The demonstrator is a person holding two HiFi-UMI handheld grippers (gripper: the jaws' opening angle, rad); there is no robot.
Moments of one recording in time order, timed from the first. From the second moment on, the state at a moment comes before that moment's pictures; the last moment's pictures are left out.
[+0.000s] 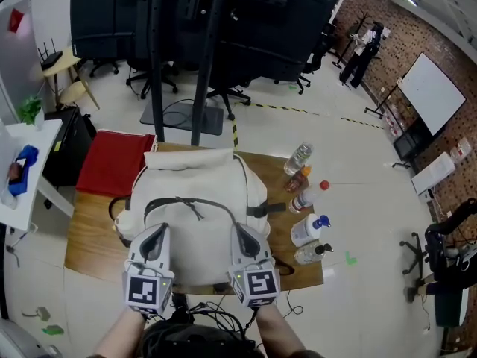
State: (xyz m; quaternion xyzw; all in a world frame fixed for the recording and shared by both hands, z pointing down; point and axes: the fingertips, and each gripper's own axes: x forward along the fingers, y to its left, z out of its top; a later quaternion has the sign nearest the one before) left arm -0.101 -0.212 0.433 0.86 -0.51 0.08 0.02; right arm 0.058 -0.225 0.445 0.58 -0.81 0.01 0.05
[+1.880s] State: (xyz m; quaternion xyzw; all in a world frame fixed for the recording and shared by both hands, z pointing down) left arm -0.066 -0.248 0.433 0.85 -0.52 0.09 -0.03; right arm 0.044 -0.271 0.473 0.52 -0.84 0.08 0.16
